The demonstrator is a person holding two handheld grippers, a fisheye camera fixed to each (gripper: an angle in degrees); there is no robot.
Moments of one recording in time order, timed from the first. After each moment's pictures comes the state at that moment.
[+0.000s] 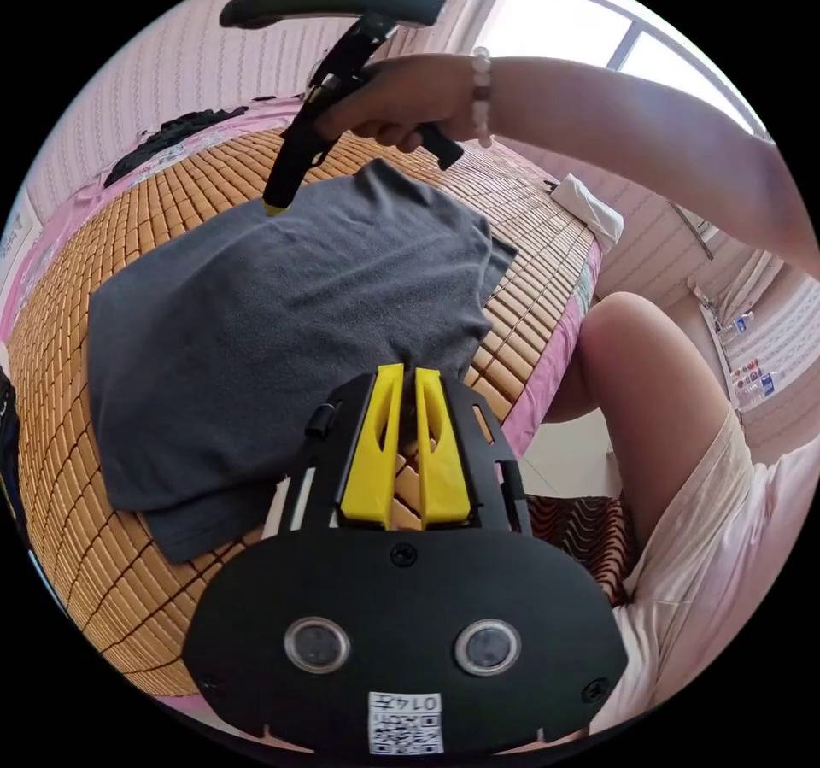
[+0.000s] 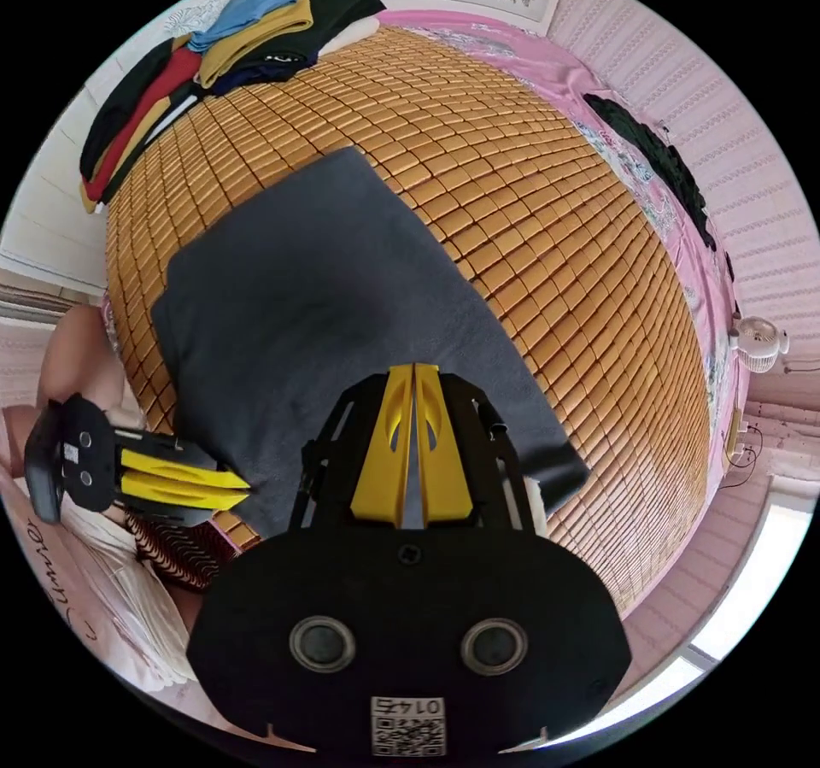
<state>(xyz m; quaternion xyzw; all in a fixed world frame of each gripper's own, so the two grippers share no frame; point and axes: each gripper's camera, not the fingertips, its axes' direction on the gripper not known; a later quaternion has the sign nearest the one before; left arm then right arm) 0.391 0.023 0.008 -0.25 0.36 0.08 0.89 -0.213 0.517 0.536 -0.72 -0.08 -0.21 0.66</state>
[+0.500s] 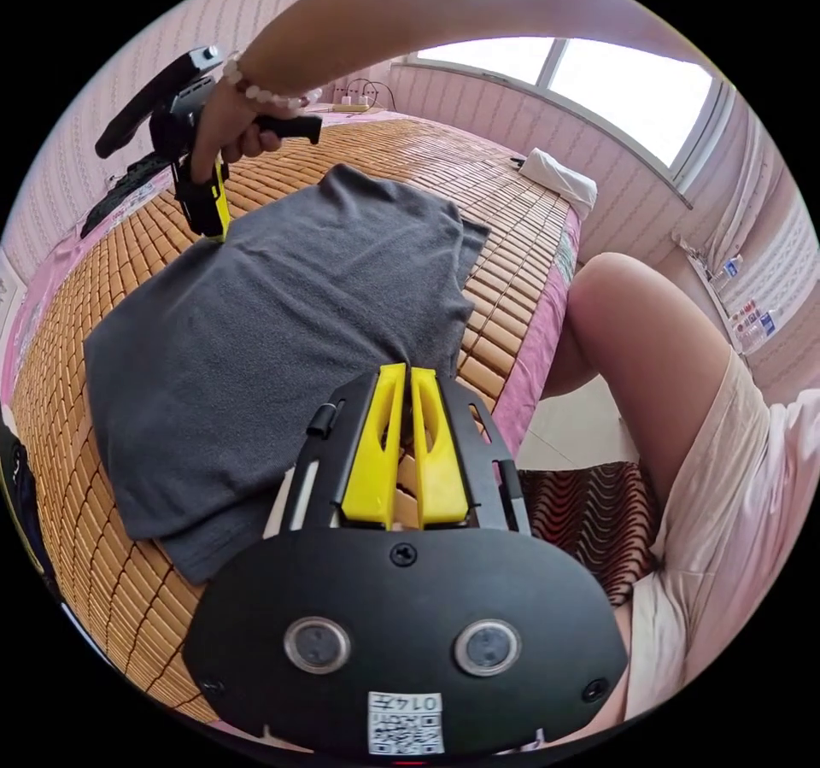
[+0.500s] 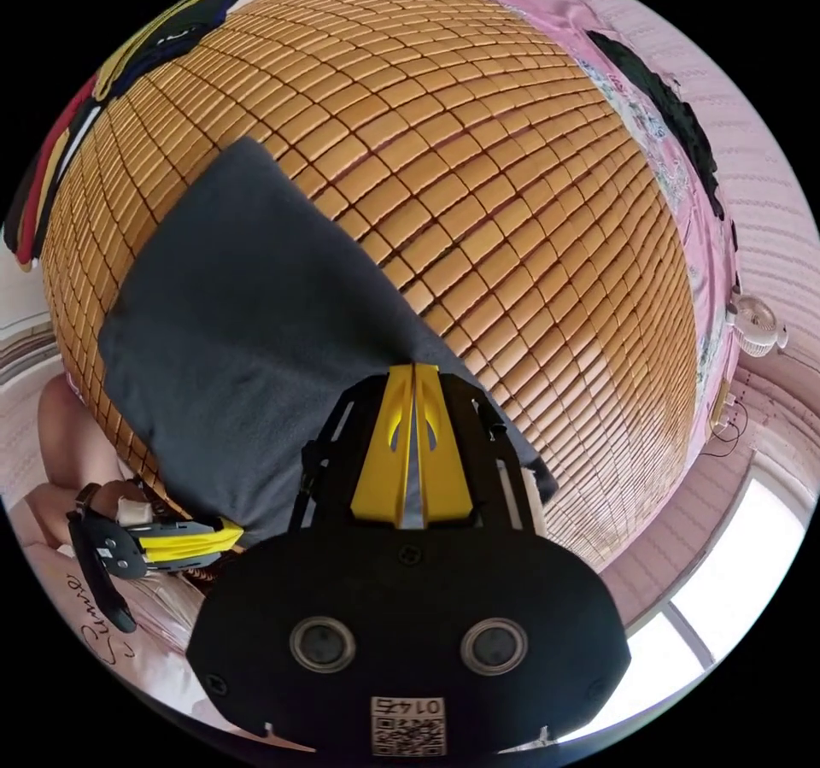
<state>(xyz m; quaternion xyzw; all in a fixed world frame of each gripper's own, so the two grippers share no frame) 0.423 0.014 -0.019 -0.22 0.38 0.16 0.89 -0.201 0.540 0.613 -0.79 -0.02 -0.18 0.59</state>
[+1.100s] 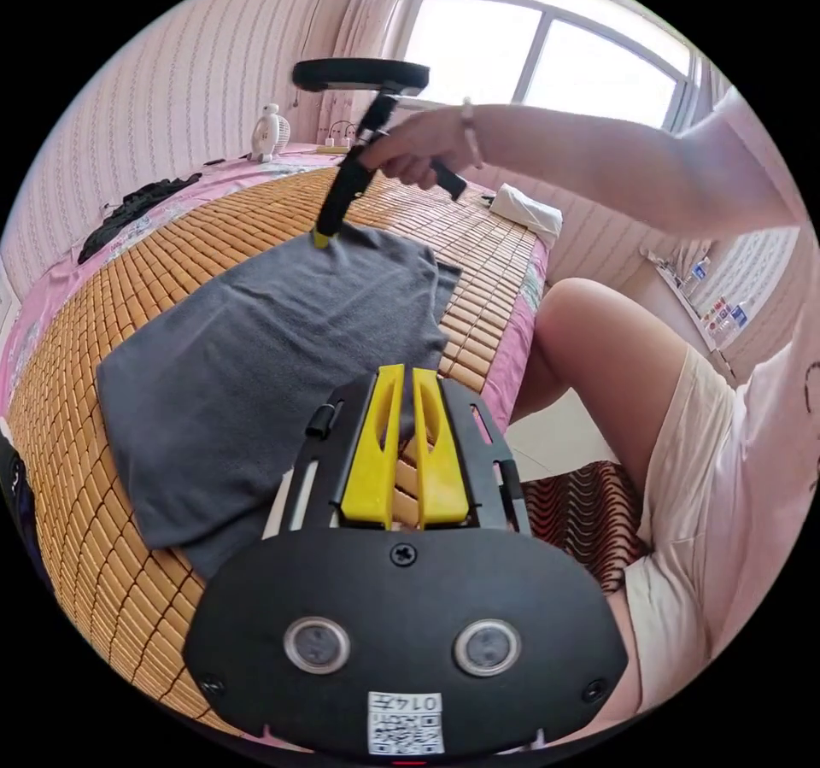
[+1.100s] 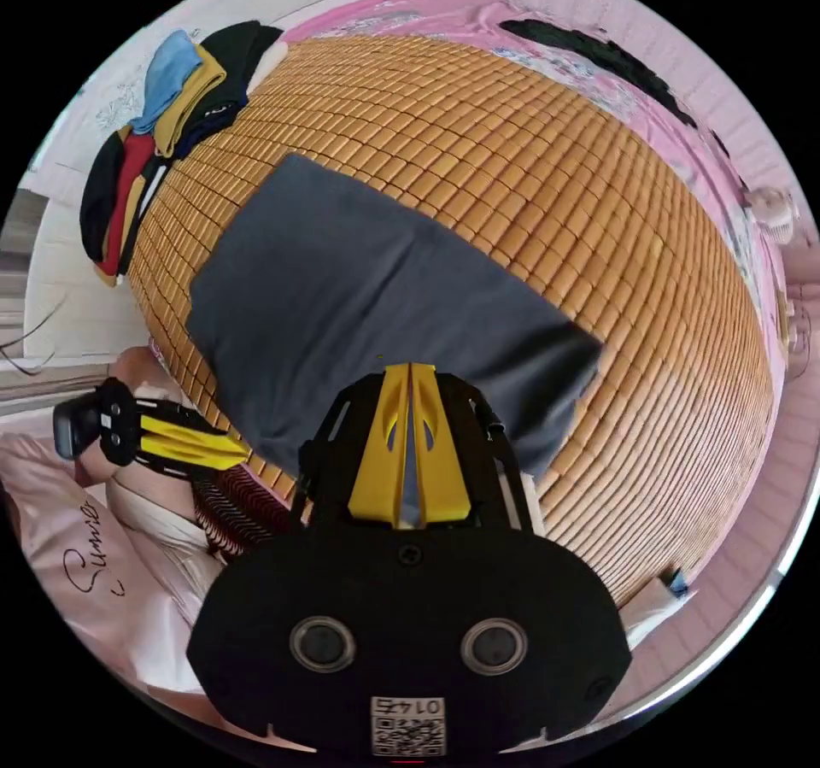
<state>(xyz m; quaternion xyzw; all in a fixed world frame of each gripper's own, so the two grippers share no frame) 0.429 -0.017 -0.061 -0.16 0.42 0.15 0.88 -0.049 0.437 0.390 -0.71 -0.03 0.02 0.71</state>
